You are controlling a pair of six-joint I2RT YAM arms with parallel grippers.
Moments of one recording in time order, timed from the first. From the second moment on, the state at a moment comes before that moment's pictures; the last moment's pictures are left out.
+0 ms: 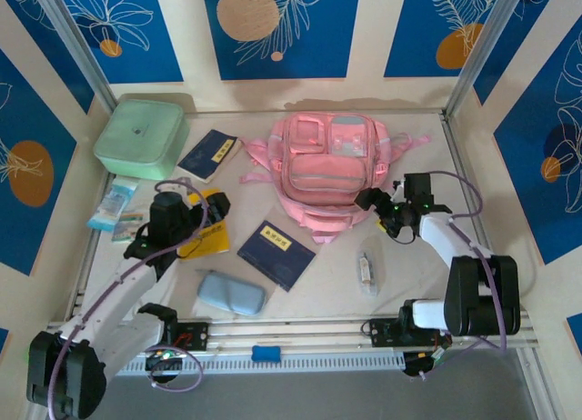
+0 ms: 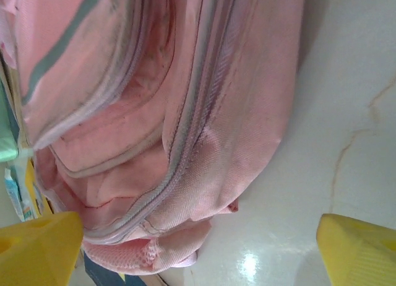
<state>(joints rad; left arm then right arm) -0.33 0.91 0.52 -0.13 0.06 -0.63 0.01 1.33 0.68 -0.34 -0.49 0.69</state>
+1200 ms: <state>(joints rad) -0.63 1.33 0.69 0.10 0.03 -0.73 0.36 1.27 0.77 -0.26 -0.40 0.93</state>
